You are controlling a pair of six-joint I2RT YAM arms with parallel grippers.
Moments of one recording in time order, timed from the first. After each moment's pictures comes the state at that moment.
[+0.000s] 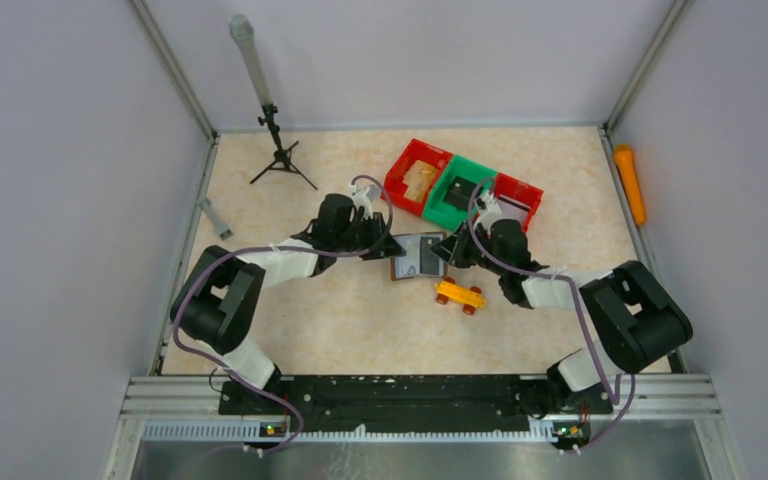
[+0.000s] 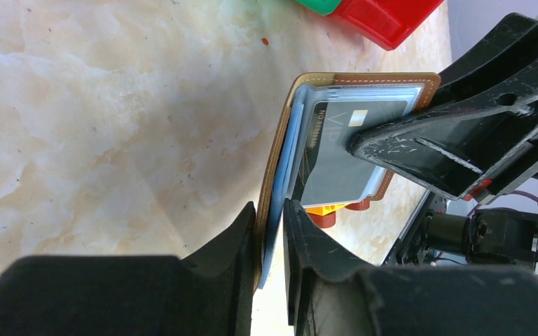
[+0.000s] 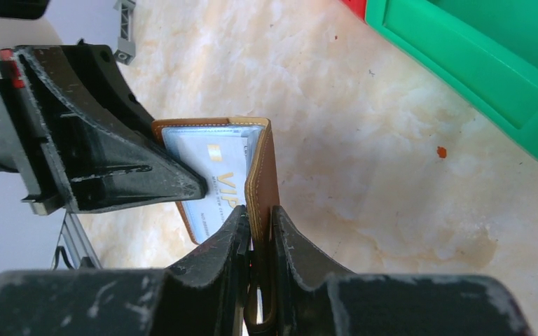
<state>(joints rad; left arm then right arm) -0.49 1.64 0.82 0.25 0.54 -0.63 0.48 1.50 0.50 0.67 -0.31 0.69</state>
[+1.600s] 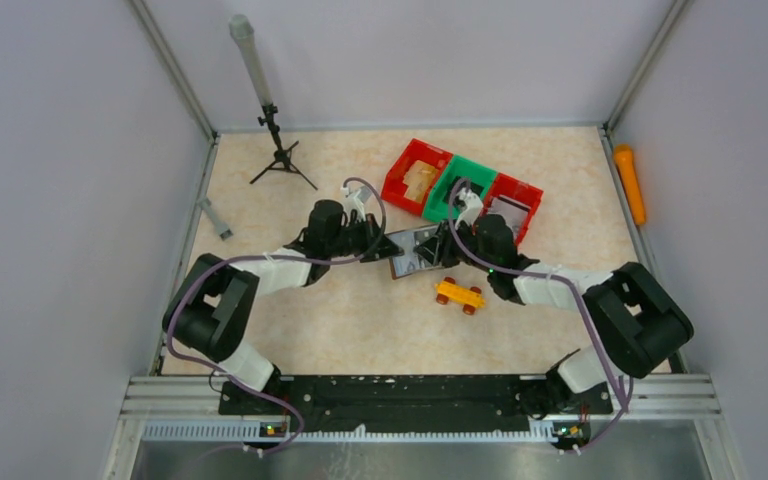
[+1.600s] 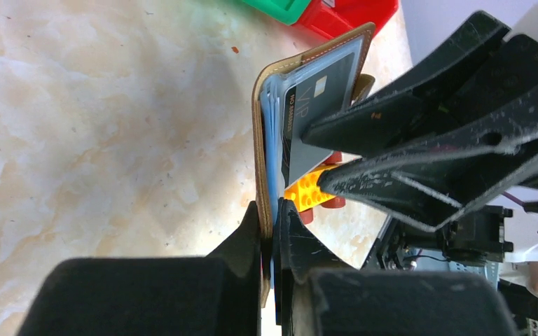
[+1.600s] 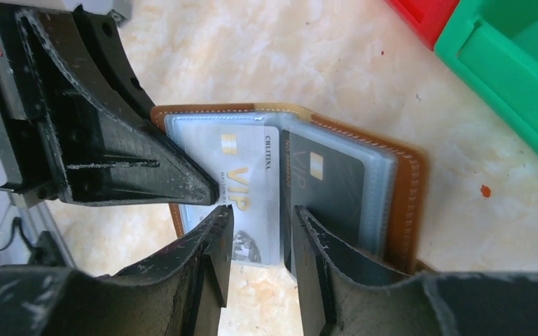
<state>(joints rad) -0.47 1.60 0.73 0.40 0.59 -0.69 0.61 1.48 0.60 0.52 -0.22 0.52</state>
